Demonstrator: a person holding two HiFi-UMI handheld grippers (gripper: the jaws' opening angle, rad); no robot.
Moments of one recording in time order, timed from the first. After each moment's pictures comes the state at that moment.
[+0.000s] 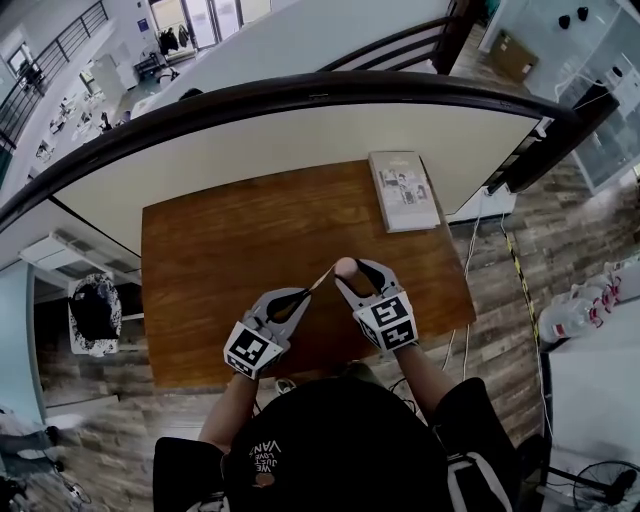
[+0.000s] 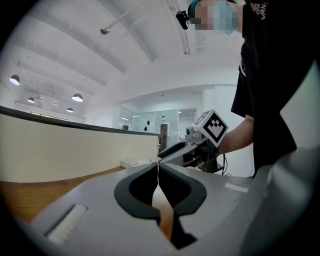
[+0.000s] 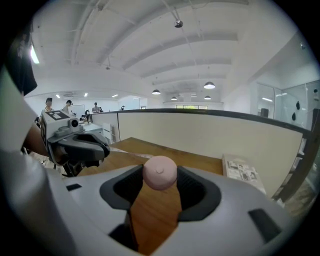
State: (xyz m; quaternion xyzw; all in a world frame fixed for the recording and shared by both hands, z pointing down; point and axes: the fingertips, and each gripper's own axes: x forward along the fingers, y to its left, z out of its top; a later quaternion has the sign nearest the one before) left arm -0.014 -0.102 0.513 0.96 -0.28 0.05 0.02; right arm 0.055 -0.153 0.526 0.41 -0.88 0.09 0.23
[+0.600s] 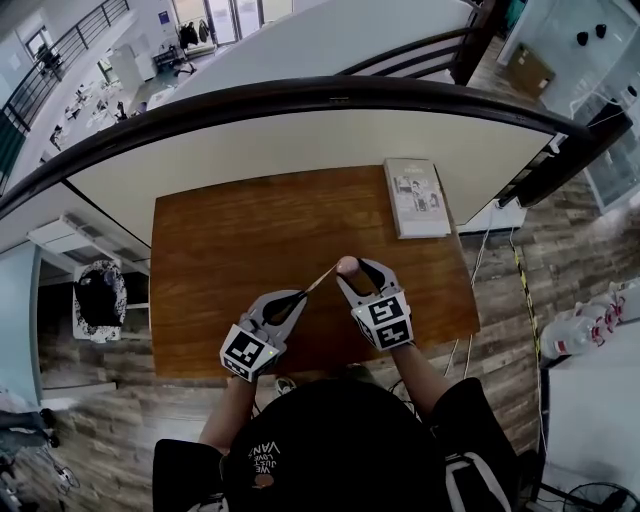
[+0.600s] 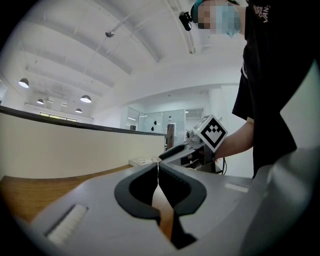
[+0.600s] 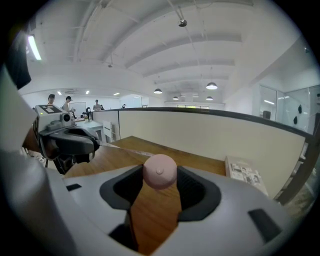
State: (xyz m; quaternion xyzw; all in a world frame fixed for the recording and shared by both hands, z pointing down) left arm -0.043 -0.096 0.510 0.94 -0.32 0.05 0.03; right arm 0.038 -0.162 0.533 0.41 -0.88 0.08 0.24
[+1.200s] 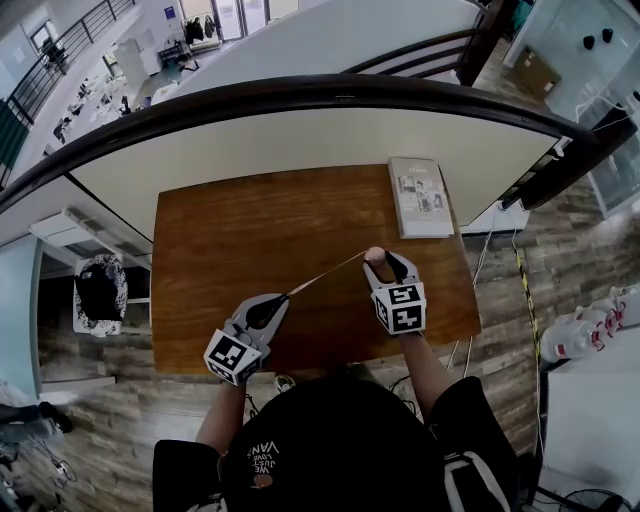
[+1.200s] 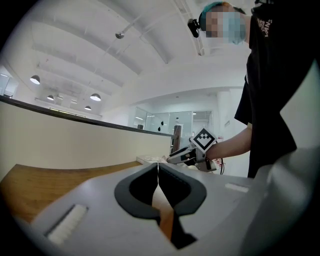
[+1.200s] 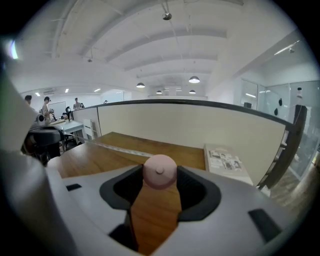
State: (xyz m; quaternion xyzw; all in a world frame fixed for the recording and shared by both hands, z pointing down) left arm -0.084 -0.086 0.519 0.93 -0.36 0.04 0.06; right arm 0.097 -0.192 0.555 0.48 -0.83 0.12 0.25
